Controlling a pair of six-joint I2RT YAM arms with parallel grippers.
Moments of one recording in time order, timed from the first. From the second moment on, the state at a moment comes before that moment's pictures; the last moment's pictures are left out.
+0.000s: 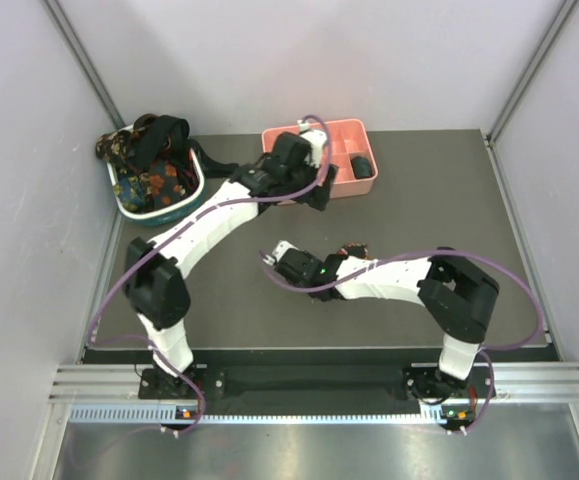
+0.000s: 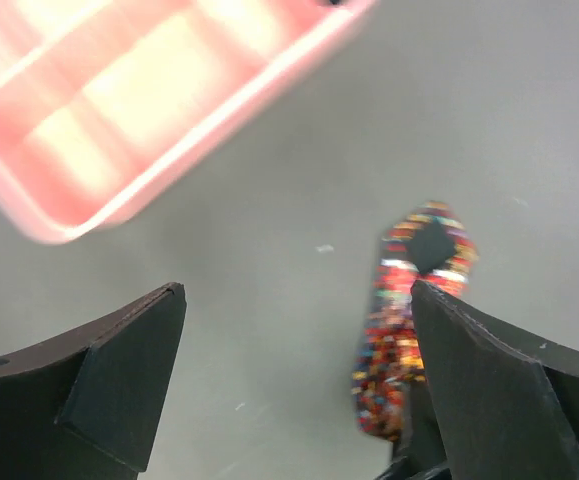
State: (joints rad) left arm -0.69 1.84 1.74 -0.58 -0.03 -0.12; right arm 1.09 1.80 1.12 -0.47 0.50 -0.02
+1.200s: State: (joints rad) left arm -0.55 1.44 0.70 0.30 0.23 -0.32; right arm 0.54 1.56 0.69 0.14 -0.41 0.42
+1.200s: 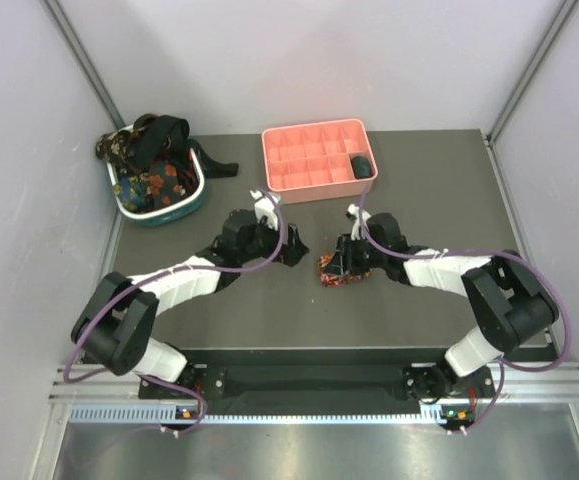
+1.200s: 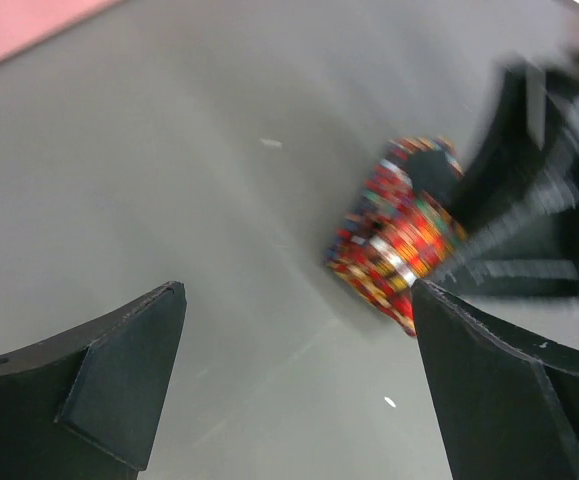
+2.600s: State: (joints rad) left arm -0.81 1.93 1.09 0.08 0.51 0.48; right arm 0.22 1.75 0.52 0.57 -0.92 0.64
